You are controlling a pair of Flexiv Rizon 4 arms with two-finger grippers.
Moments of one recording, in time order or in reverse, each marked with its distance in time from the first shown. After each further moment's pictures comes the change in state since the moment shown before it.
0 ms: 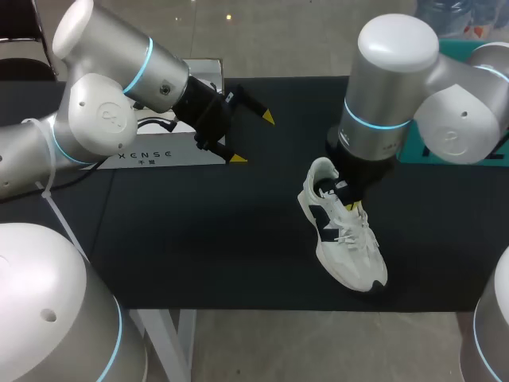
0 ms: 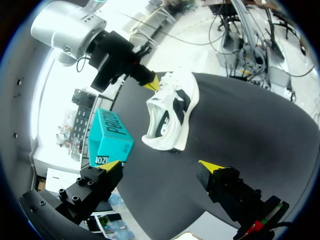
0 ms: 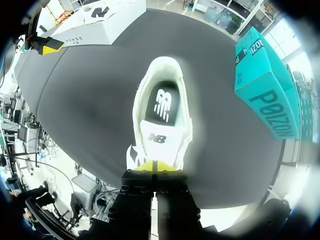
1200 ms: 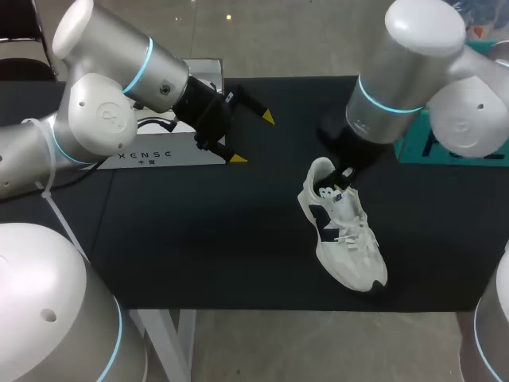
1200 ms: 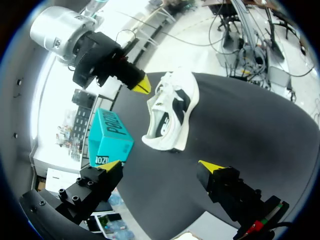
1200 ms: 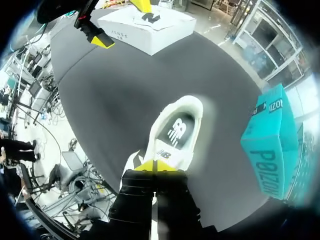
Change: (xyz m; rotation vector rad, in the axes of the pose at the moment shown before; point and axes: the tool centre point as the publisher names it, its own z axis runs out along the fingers) left arm 0.000 0.000 0.000 0.000 0.000 0.000; right arm 0.002 0.028 -0.026 -0.099 0.069 -0.418
